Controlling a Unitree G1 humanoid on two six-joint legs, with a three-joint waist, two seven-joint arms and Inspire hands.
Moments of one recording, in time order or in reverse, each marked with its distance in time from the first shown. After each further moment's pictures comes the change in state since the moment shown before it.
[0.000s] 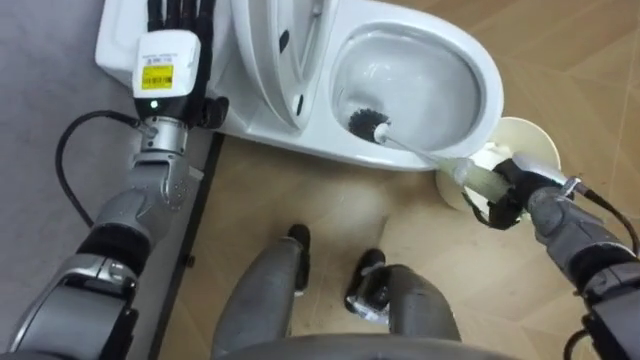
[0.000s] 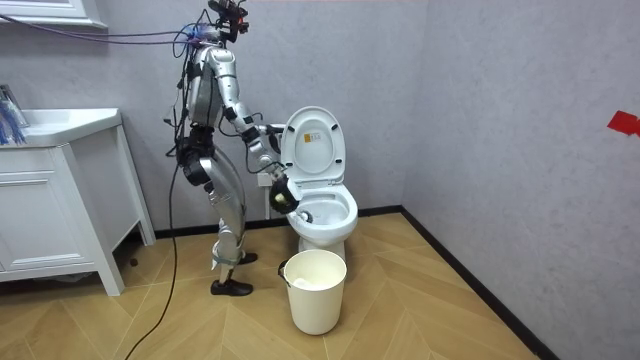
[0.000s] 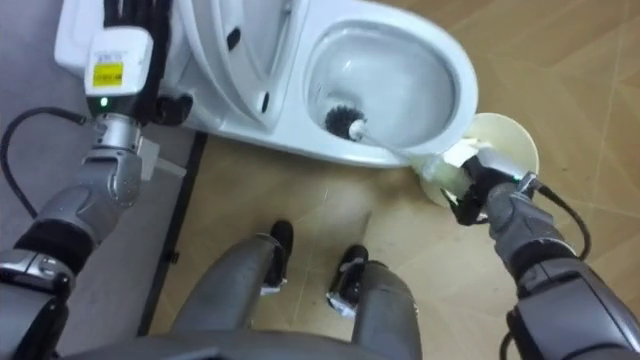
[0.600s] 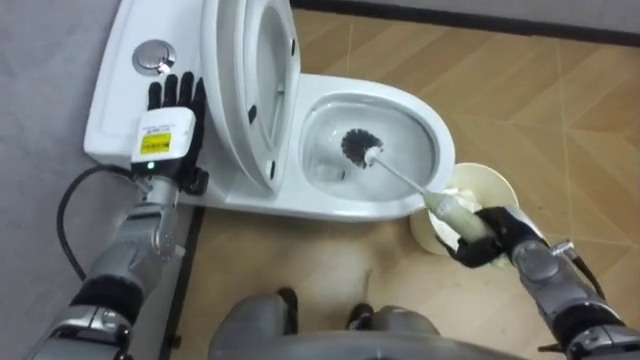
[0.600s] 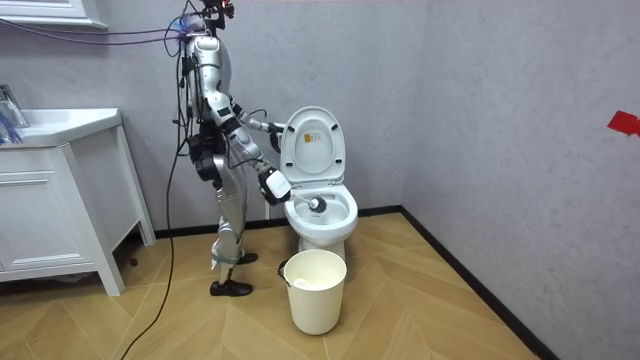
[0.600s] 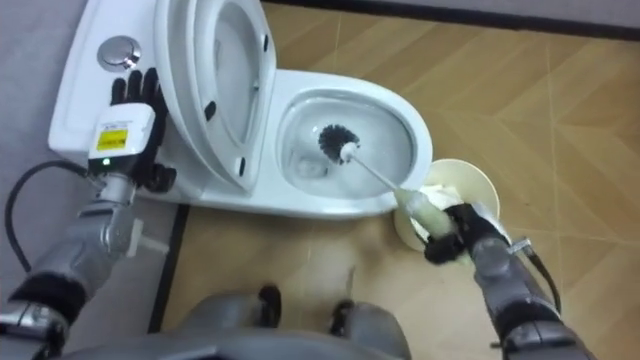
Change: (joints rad) left arm 0.167 -0.006 0.087 0.019 0.084 0.014 -0.178; right arm 0.246 0.121 -0.246 -0.094 0.216 -0.072 0.066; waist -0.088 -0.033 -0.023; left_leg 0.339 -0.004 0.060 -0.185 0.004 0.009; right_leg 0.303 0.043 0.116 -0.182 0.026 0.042
